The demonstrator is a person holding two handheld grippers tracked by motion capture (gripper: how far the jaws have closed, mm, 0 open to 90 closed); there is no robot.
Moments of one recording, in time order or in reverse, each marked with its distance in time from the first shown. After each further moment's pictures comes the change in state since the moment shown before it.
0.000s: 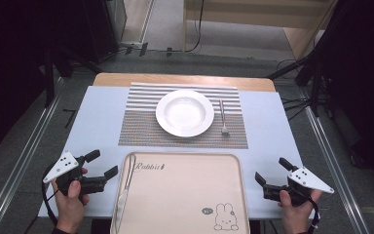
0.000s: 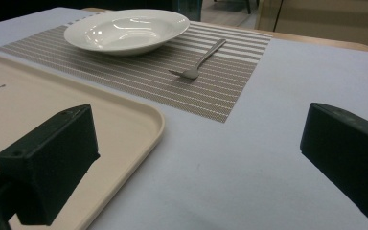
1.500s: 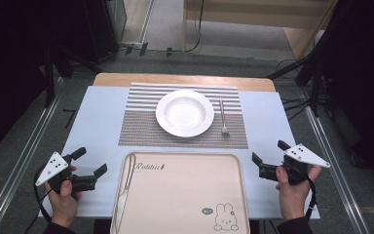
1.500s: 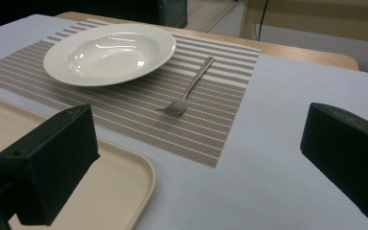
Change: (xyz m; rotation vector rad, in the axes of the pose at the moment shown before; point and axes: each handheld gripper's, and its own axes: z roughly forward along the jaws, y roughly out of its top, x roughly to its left) left arm 0.034 -0.025 -0.003 -0.060 0.077 0.026; right arm 0.002 0.062 0.021 0.064 -0.058 0.019
